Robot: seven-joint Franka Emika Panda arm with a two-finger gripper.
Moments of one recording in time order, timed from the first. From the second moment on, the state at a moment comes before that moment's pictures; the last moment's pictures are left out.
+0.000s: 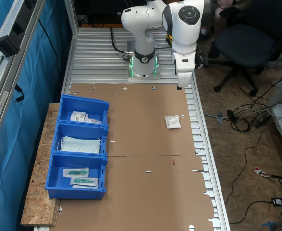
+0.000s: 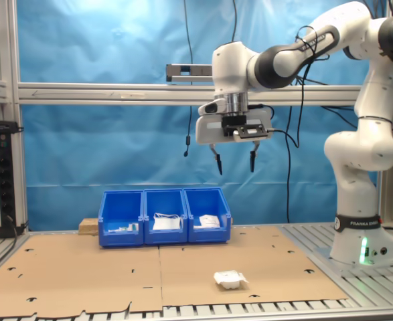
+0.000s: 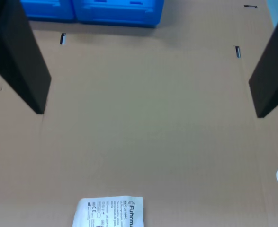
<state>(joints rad) 0.18 -0.37 0.06 -2.42 0.08 2.00 -0.56</state>
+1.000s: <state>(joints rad) 0.17 -0.13 0.11 -2.43 0.08 2.21 -0.57</state>
